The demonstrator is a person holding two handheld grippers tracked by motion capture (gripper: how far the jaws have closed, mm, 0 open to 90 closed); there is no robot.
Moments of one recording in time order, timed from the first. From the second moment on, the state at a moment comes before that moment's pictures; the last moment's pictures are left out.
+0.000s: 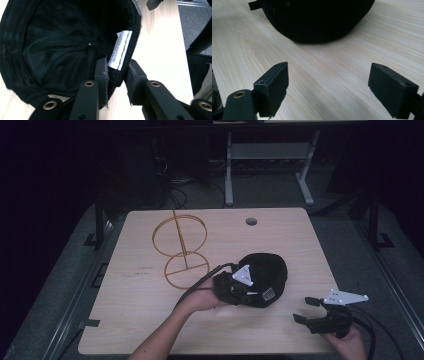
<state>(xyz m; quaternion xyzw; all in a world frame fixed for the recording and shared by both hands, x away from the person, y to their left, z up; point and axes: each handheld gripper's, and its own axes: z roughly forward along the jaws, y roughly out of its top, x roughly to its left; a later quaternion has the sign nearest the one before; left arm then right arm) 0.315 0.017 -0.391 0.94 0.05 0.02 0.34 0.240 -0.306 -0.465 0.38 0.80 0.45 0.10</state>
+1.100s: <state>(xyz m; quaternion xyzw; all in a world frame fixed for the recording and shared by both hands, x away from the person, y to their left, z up) 0.334 0.004 -0.324 0.90 0.09 0.00 0.44 0.235 -0.295 -0.442 0.36 0.77 0.51 0.12</state>
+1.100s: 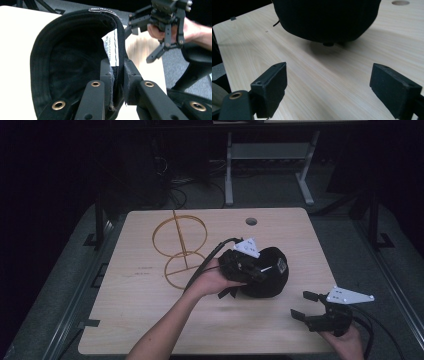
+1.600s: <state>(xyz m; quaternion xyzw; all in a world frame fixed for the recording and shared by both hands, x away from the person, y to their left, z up) 0.337 -0.003 -0.288 0.88 0.10 -0.01 0.47 0.239 -0.285 -0.413 0.34 0.76 0.53 0.15</state>
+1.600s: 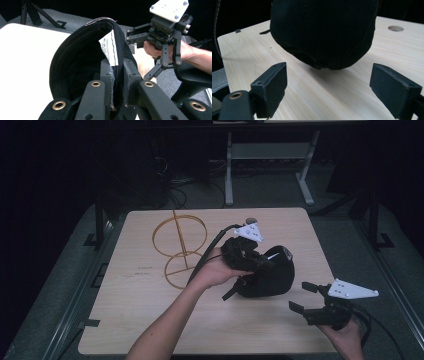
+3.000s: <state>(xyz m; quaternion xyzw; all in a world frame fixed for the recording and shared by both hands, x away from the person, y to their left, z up) 0.322 -0.028 -0.262 0.89 0.04 0.00 0.46 0.245 -0.284 -0.391 0.27 0.77 0.55 0.17</state>
